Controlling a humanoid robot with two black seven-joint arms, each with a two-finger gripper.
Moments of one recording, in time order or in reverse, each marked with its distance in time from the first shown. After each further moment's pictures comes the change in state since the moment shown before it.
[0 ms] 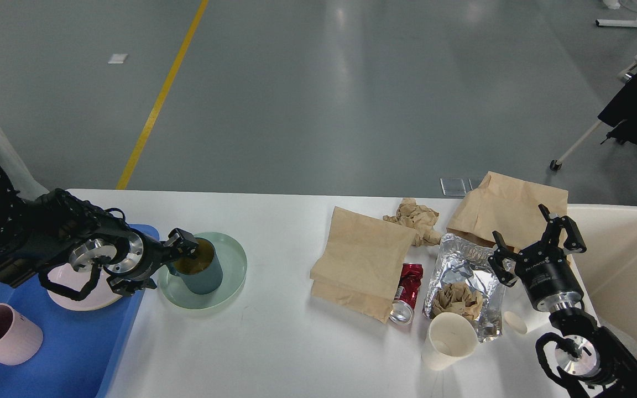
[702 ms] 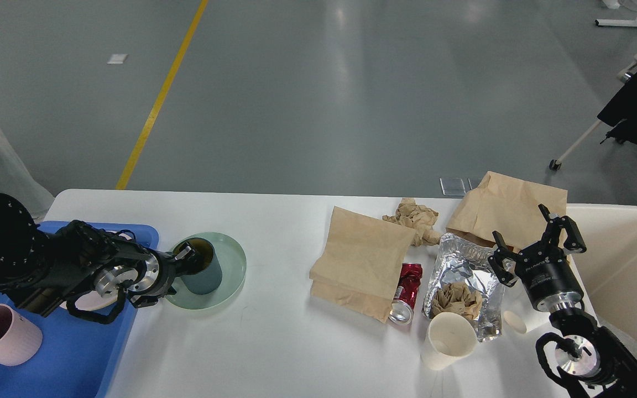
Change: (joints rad) left arm 0.145 -0.012 -0.107 0.104 -0.069 0.127 0.006; right arm 0.000 0.000 0.000 0.000 0.000 0.000 0.000
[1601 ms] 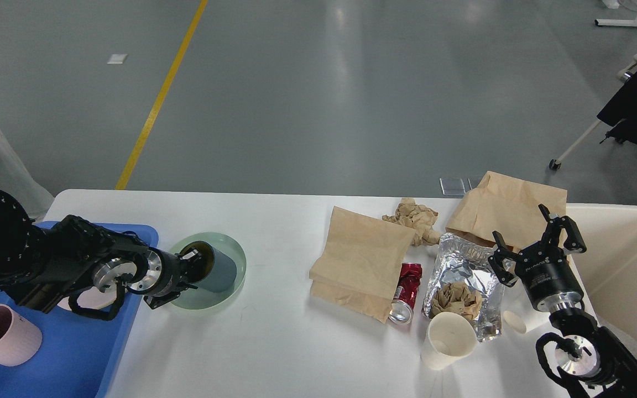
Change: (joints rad) left arm -0.043 0.015 -0.004 -0.033 -0.024 -0.121 0.007; right arm 0.000 0.000 0.000 0.000 0.000 0.000 0.000
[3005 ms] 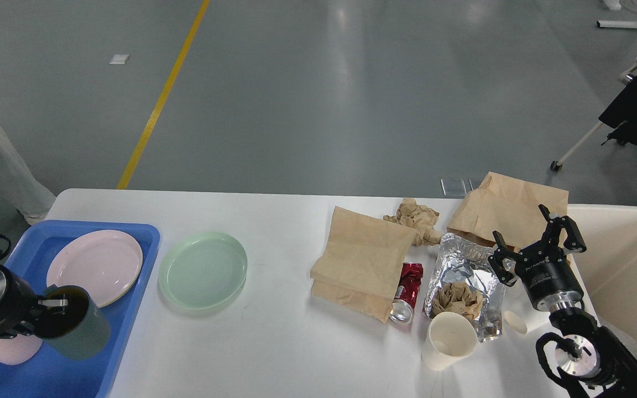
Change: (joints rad) left arm -0.449 0.434 0.291 -0.615 0.826 0.011 0.025; right arm 0.000 0.000 0.000 -0.002 0.000 0.000 0.000
